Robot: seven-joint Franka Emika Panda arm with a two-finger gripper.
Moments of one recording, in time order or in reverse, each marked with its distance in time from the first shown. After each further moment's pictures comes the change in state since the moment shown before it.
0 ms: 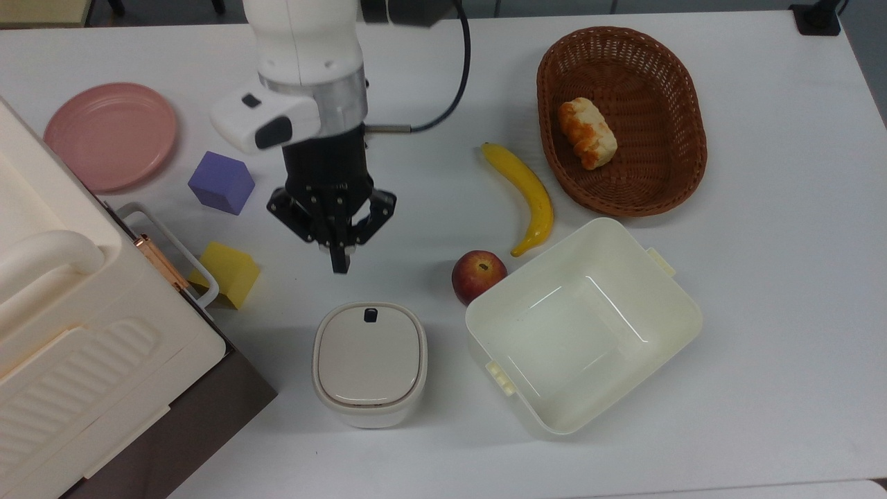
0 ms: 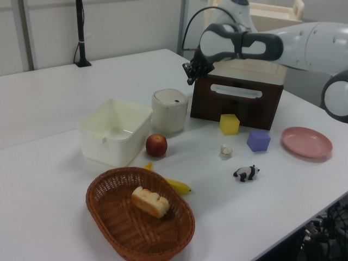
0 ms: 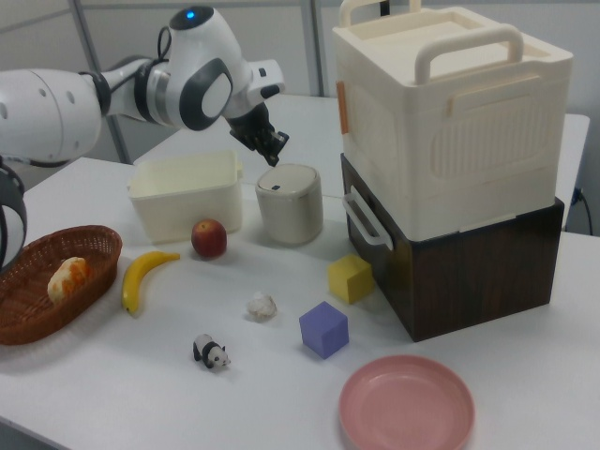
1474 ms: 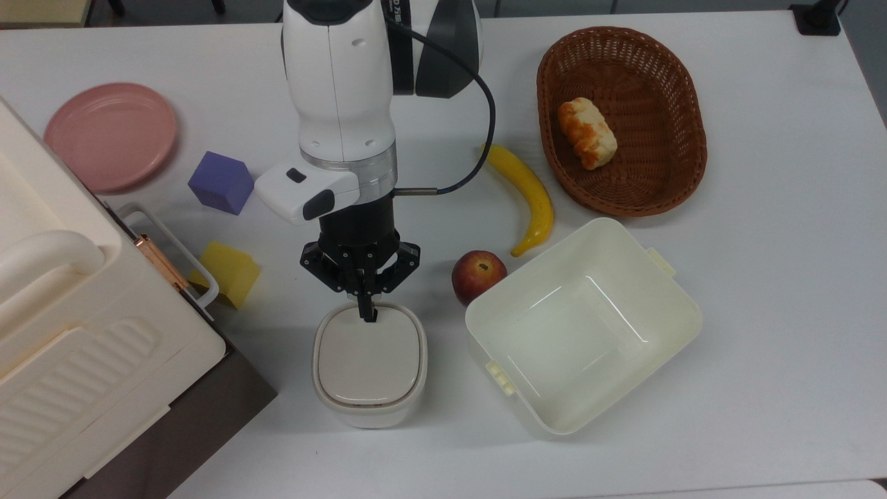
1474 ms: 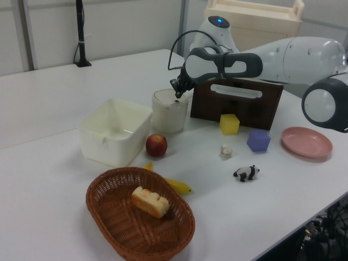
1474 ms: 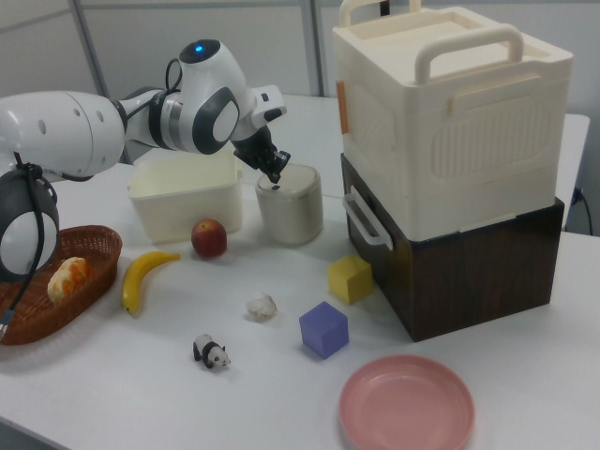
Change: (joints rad) arm 0.037 0.132 0.001 0.056 -0.039 0.074 0.000
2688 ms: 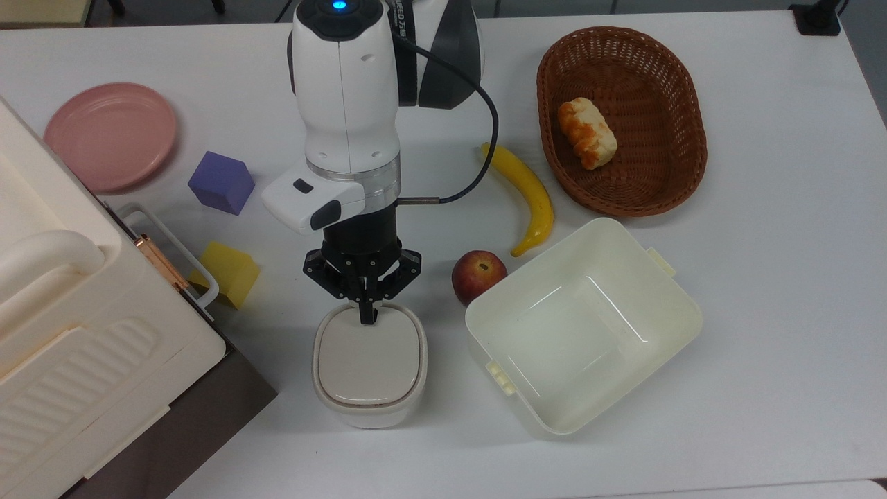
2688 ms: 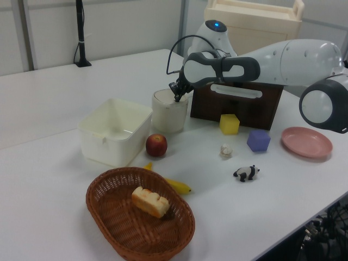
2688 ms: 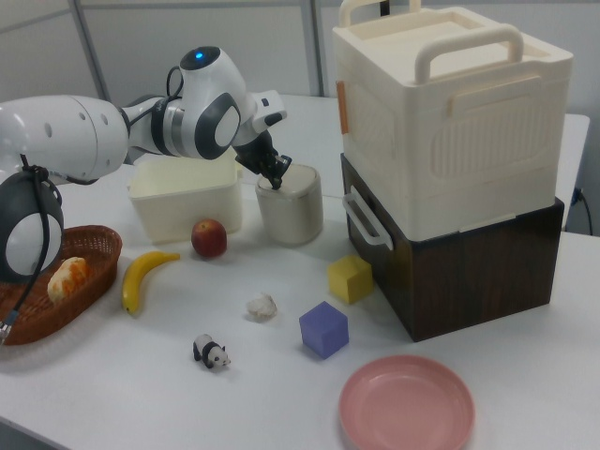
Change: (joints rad) arm 0.004 0.020 0.000 0.001 -0.030 0.018 0.000
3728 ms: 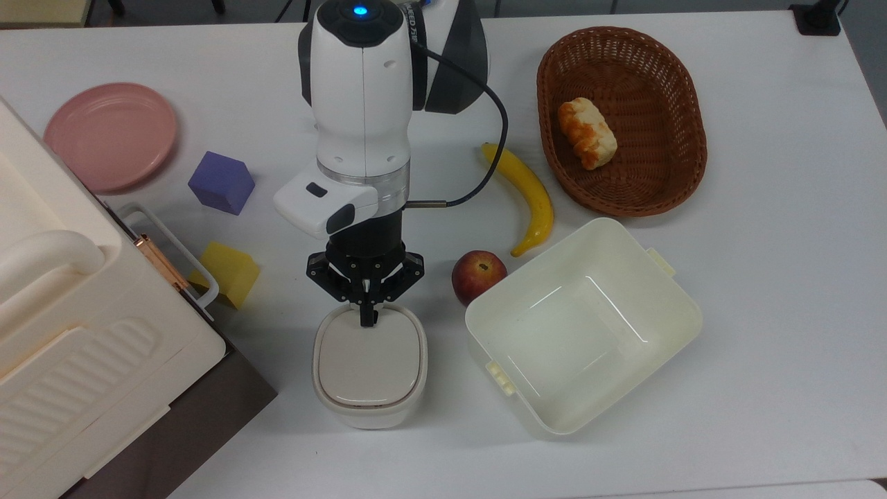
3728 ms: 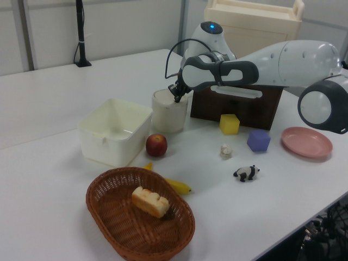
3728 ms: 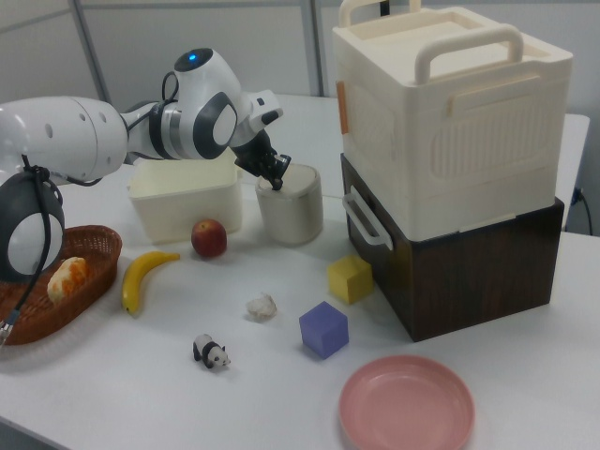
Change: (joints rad) arm 0.010 0.009 0.001 0.005 -0.079 0.000 0.000
